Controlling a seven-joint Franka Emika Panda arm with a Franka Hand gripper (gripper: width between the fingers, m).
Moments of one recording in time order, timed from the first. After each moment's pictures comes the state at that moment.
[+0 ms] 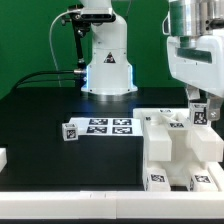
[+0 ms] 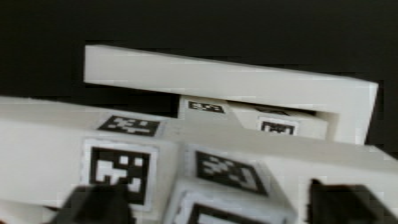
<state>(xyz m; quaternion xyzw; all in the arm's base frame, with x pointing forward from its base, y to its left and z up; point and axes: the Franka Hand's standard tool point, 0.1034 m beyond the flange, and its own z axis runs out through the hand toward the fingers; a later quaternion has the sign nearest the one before) 0.587 0.124 0.117 -0.79 0.61 0.01 0.06</state>
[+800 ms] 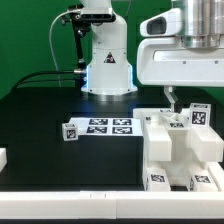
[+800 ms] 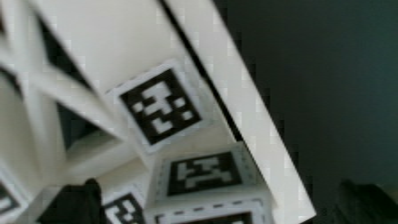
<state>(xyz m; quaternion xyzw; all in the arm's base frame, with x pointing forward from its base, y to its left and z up) 0.585 0.119 0.116 -0.97 0.22 -0.02 0.03</state>
